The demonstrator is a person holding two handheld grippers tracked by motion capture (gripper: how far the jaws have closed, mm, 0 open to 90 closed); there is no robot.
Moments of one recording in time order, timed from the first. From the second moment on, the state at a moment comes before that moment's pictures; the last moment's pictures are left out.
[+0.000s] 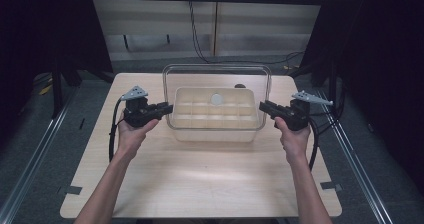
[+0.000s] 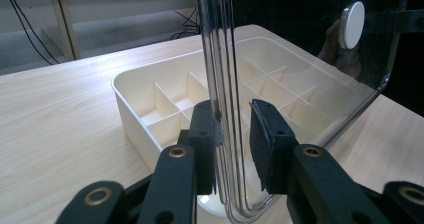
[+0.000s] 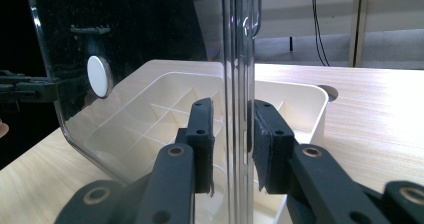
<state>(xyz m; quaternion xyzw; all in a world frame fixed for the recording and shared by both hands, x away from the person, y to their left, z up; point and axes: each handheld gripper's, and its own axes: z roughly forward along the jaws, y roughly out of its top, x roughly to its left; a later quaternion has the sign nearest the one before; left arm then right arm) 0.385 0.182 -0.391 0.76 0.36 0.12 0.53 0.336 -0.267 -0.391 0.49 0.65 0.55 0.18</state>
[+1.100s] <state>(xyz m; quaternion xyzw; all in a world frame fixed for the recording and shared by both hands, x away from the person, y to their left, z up) 0.351 0.188 -0.376 0.78 0.34 0.12 0.51 0.307 -0.264 -0.378 0.47 0.67 0.54 0.17</state>
